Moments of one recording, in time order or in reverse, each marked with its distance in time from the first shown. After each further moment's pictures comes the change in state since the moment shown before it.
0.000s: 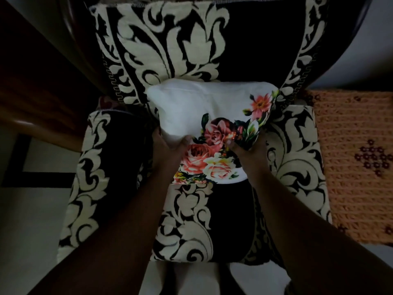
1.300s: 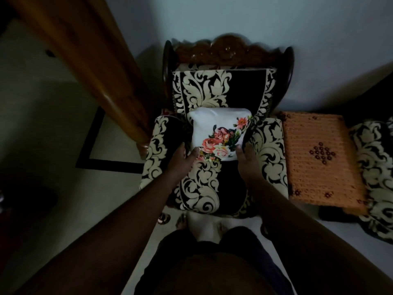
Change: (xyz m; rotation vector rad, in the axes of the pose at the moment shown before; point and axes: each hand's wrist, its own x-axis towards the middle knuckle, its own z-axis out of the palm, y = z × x) left_hand -0.257 0.194 -0.203 0.185 -0.332 -0.232; right_hand -0.280 -0.197 -0.066 -0.124 -0.141 0.077
